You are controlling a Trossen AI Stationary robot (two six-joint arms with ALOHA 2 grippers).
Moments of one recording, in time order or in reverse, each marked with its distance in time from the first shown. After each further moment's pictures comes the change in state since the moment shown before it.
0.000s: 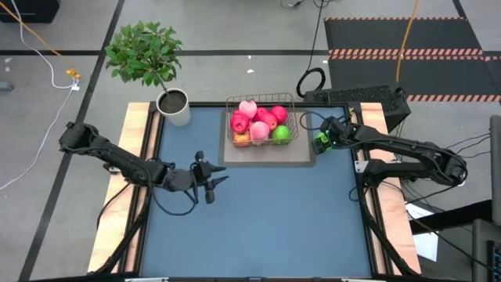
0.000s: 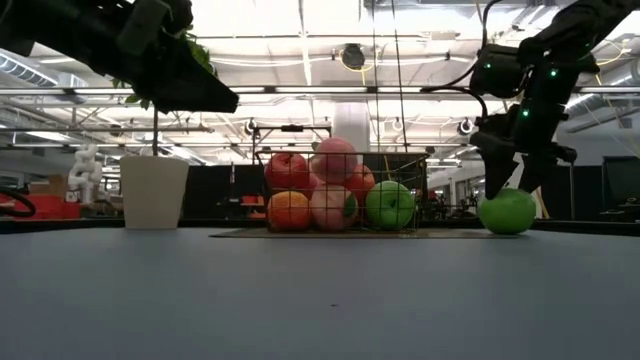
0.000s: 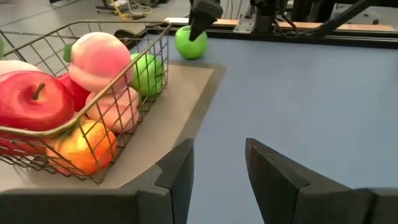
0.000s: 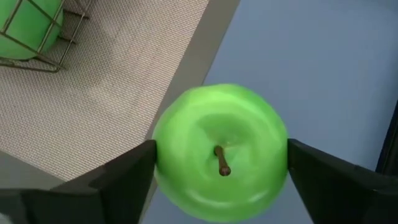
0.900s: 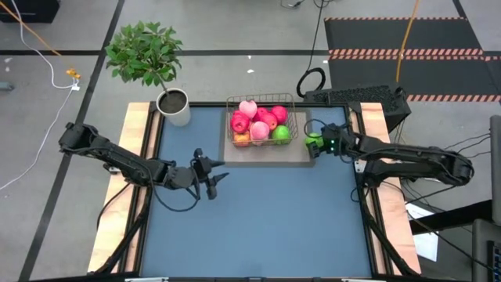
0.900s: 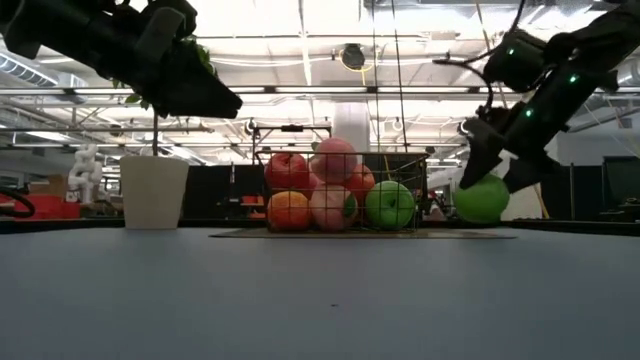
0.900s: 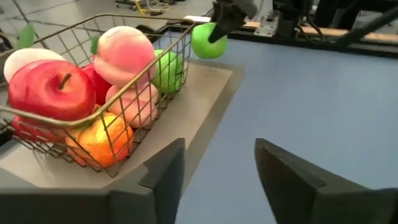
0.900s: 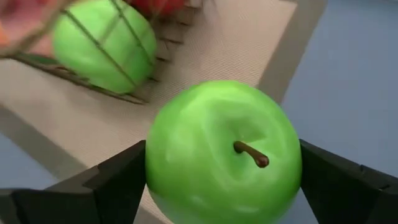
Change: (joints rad) left arm 0.034 0.000 0.001 -0.010 -0.031 -0.049; right arm 0.121 -0.175 -0.158 0.328 0.048 0.075
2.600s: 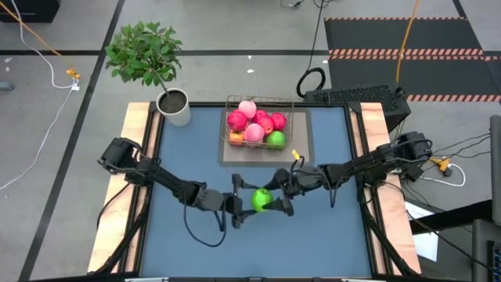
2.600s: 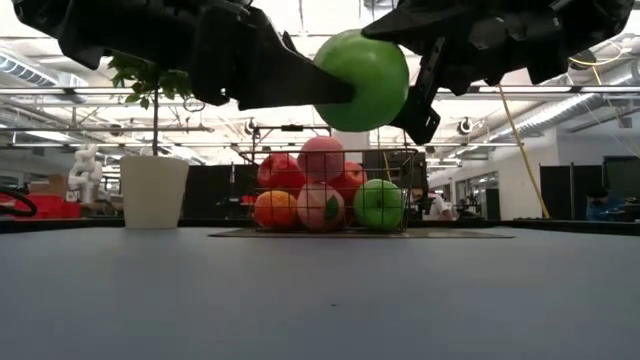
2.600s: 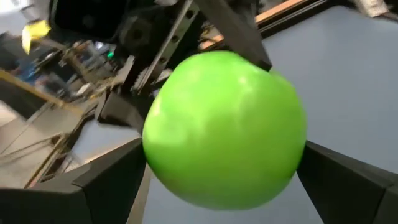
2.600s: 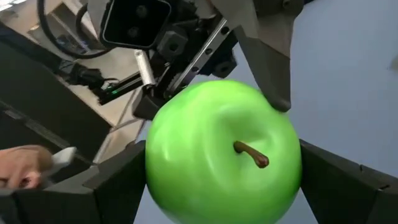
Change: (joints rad) left arm -0.093 0.572 0.327 0.411 0.149 0.599; right arm 0.646 0.612 0.249 0.915 -0.327 -0.050
